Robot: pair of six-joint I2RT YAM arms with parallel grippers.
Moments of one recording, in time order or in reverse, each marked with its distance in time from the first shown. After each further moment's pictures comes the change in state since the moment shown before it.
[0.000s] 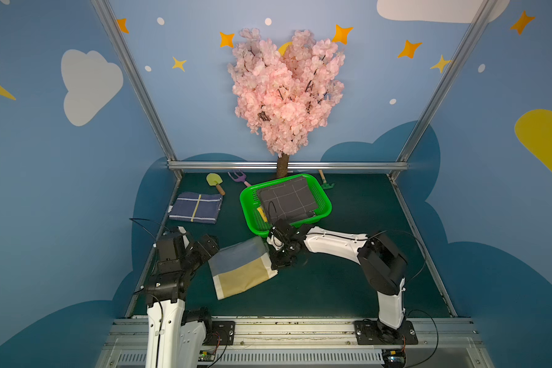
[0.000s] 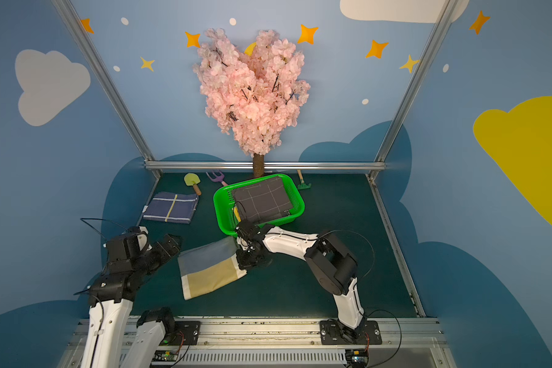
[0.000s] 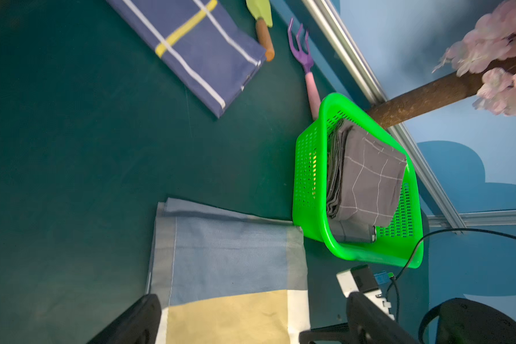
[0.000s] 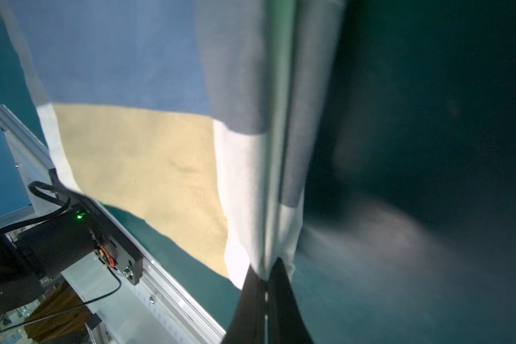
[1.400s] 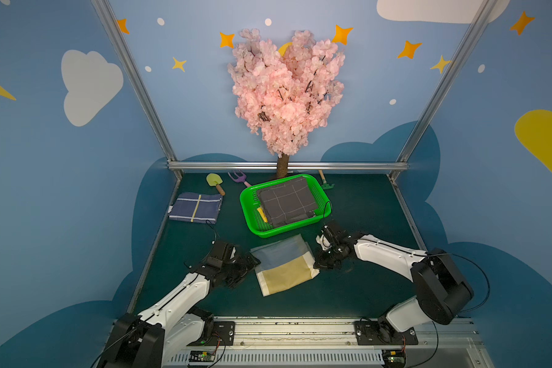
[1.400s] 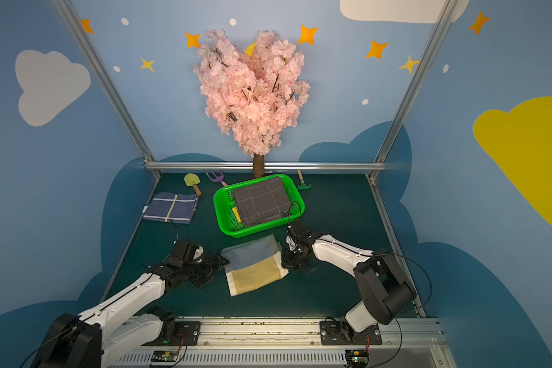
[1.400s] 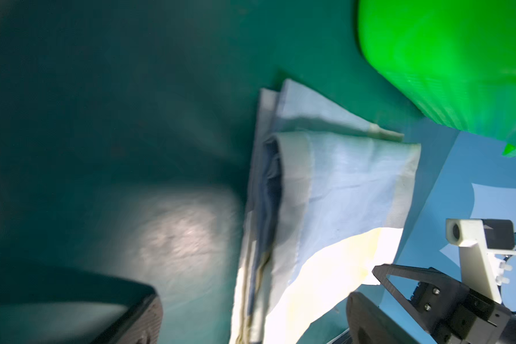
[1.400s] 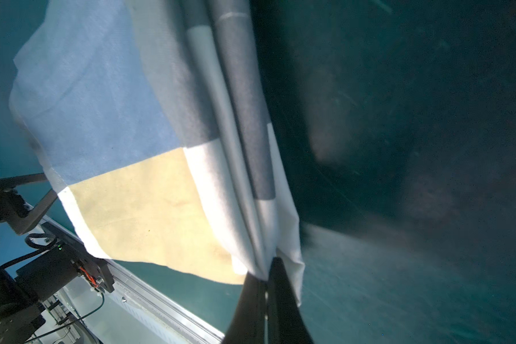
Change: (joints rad) left arm -0.544 0.426 -0.319 0.526 0.105 -0.397; right arm -0.309 -0.412 -0.484 0.038 0.029 0.036
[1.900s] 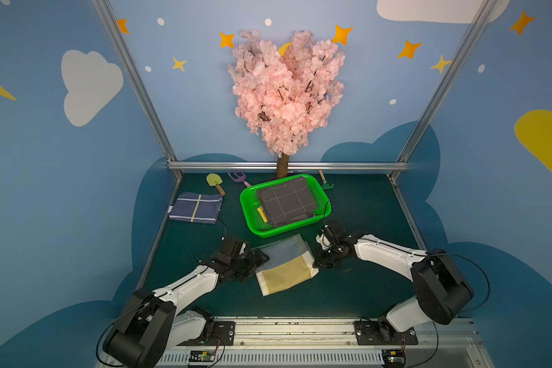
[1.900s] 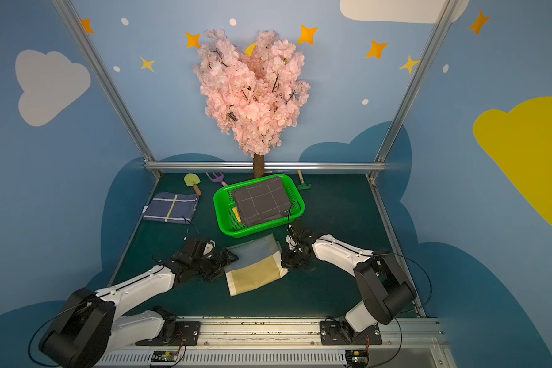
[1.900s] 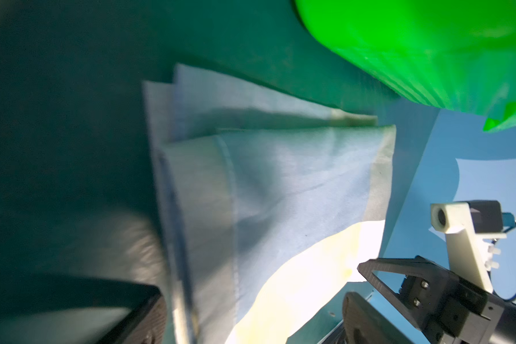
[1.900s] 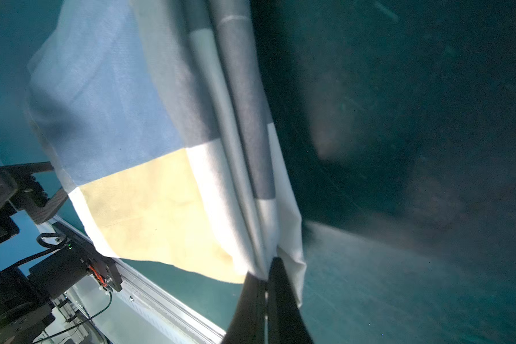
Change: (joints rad) left arm -0.084 0.152 0.024 0.199 0.023 -0.024; right arm -0.009 0.000 0.001 0.013 -0.017 0.013
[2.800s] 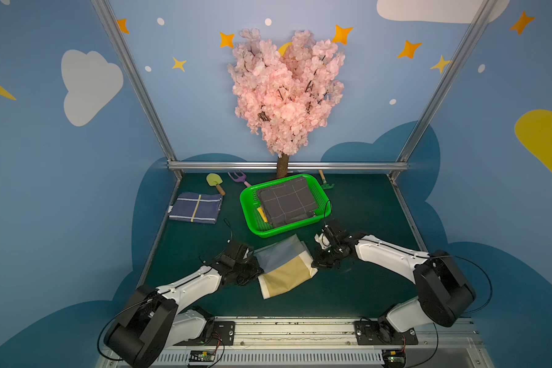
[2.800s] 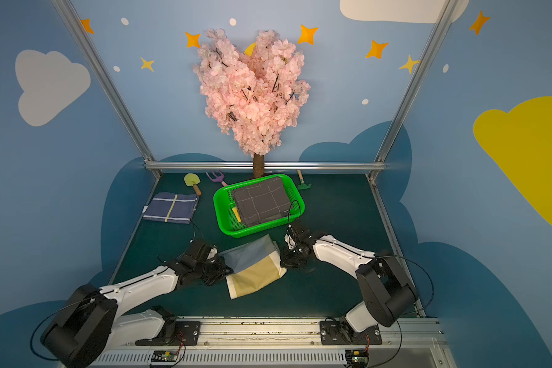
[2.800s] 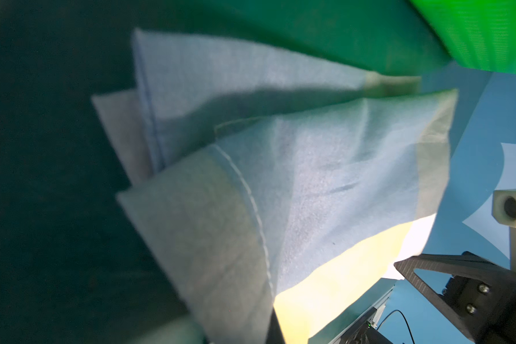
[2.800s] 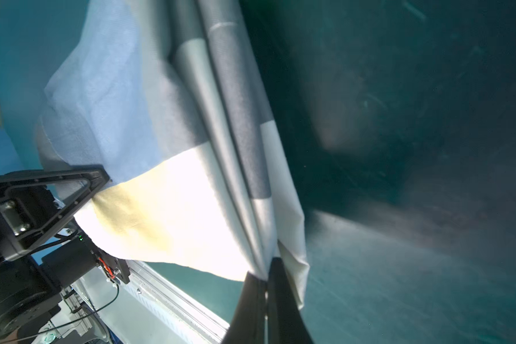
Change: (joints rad) left arm -0.060 -0.022 -0.008 -0.074 -0.047 -0.006; right arm 0.021 -0.030 0.003 -0.004 -0.014 -0.010
